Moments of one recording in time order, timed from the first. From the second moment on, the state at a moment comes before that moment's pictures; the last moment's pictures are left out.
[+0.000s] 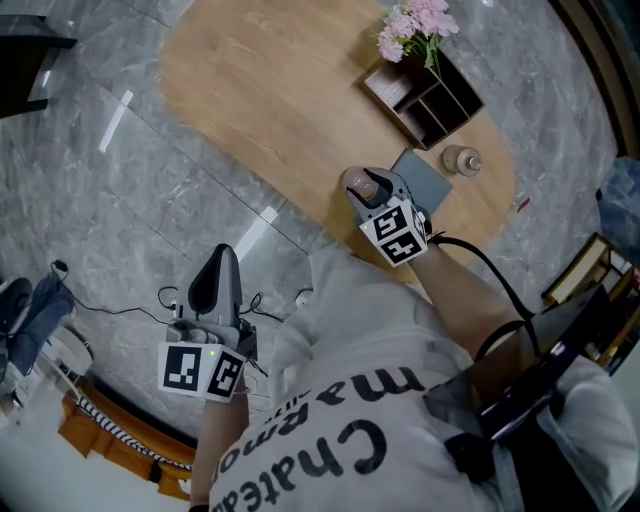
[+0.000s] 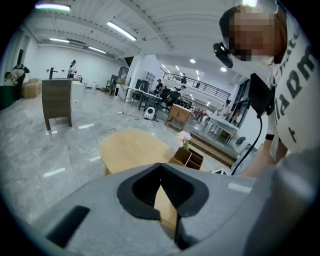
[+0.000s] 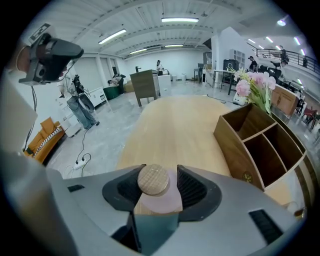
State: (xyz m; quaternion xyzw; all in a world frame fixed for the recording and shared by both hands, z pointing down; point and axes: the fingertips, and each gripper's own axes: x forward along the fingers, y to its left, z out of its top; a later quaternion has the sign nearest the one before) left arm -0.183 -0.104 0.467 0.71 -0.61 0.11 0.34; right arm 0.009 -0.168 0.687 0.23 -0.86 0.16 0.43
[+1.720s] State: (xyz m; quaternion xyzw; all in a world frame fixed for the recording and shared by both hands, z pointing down) left arm -0.222 -0.031 0.436 0.66 -0.68 0.10 0.31; right arm 0.006 -0.167 0.674 0.24 -0.81 0.23 0.49
